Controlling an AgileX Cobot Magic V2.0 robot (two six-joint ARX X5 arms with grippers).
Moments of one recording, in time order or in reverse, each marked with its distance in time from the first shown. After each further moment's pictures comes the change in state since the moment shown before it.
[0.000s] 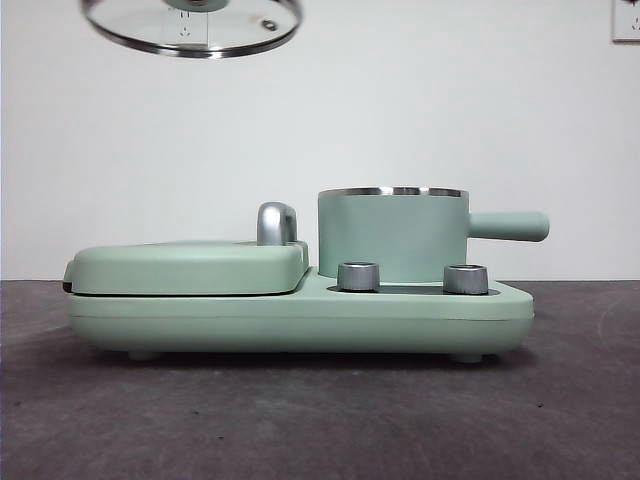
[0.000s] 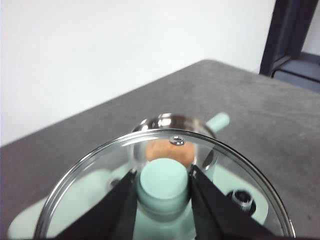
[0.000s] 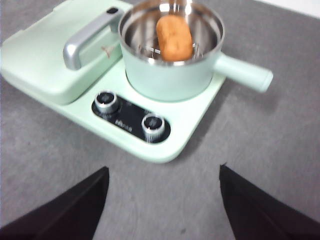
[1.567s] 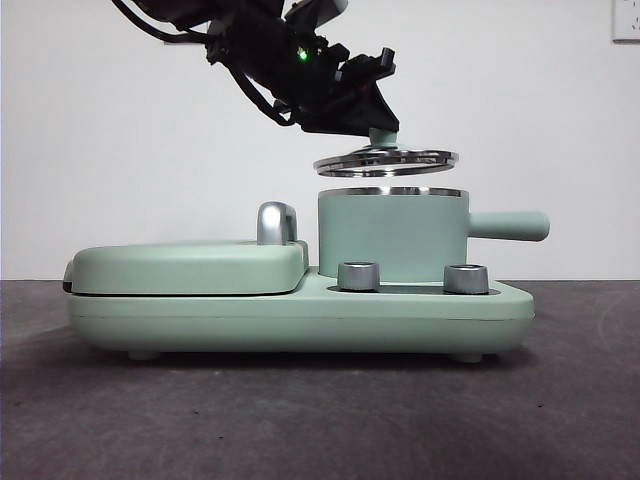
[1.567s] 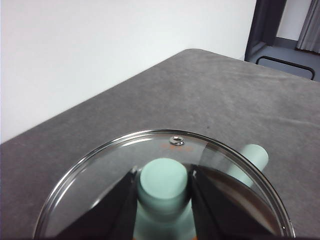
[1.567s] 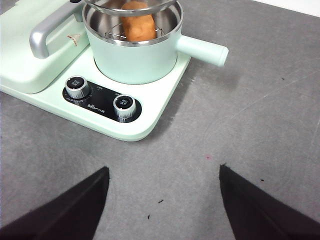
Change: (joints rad) left arm -0.089 0.900 0.537 0.306 0.034 0.015; right arm 0.000 -0.148 -0.007 -0.127 0.131 0.043
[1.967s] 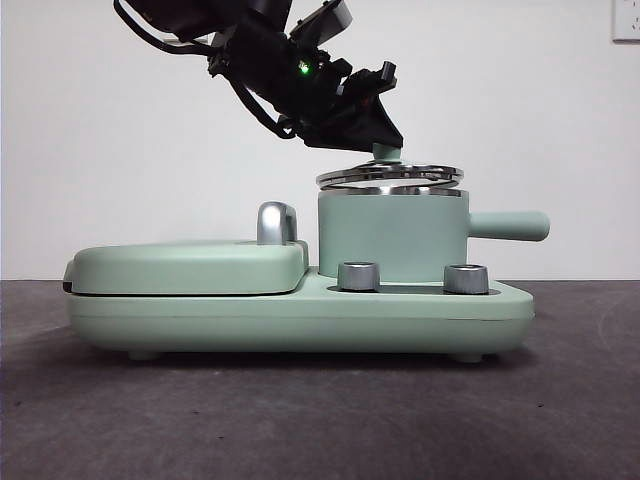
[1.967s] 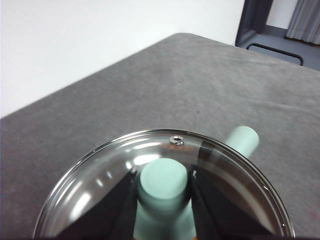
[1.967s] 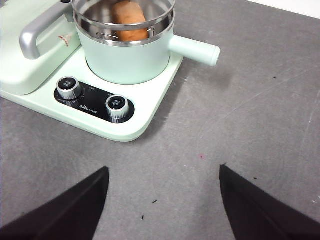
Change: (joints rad) left arm 0.000 0.014 0.000 -0.043 0.037 0.001; right arm 0.000 0.000 0.000 0.002 0.025 0.002
